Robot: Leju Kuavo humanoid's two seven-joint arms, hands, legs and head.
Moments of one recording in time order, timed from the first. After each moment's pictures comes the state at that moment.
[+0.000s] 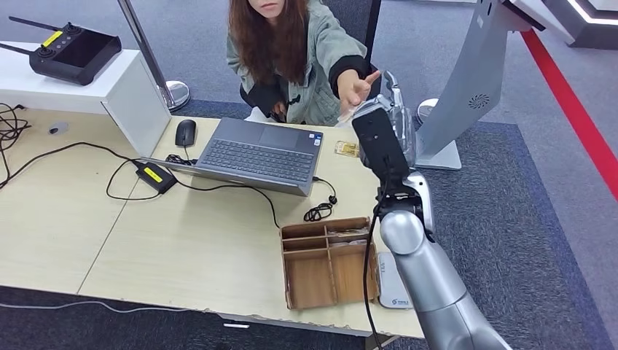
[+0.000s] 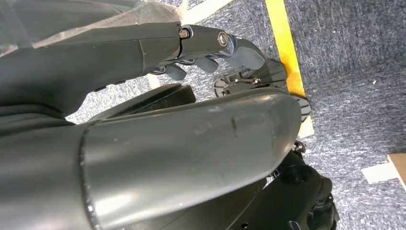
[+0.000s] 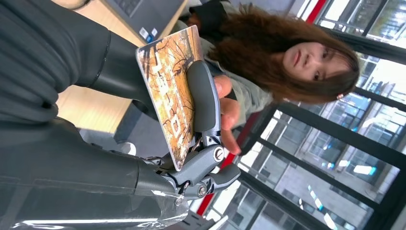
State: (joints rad) left arm -0.22 -0.32 1.40 -0.10 -1.52 -0.36 -0.29; right arm -0.60 0.08 0.37 -1.12 0.47 -0.28 0.01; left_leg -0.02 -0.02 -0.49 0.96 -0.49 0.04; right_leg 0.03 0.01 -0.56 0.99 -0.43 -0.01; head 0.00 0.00
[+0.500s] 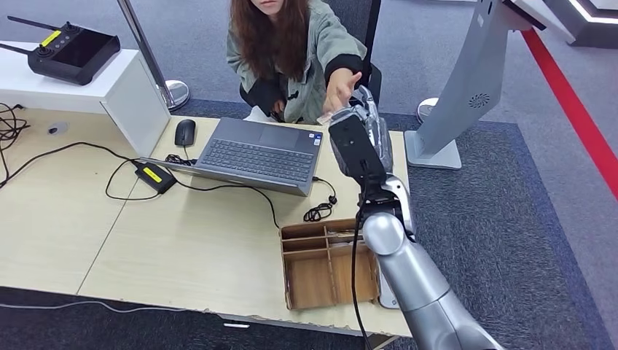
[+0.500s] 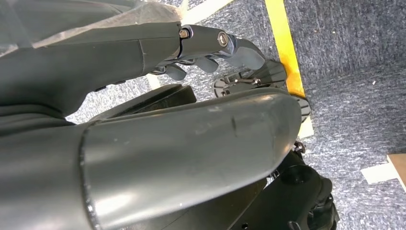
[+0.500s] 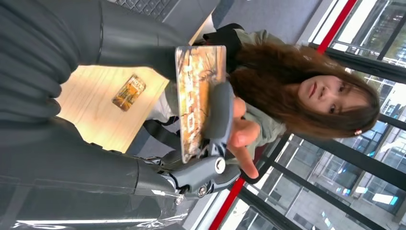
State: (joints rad) left arm -0.21 -0.32 1.40 -0.10 -1.52 -0.35 -0.30; right arm -0.61 0.11 0.42 -1.02 0.43 -0.29 0.00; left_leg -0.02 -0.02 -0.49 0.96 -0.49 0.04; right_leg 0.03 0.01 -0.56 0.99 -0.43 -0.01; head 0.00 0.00
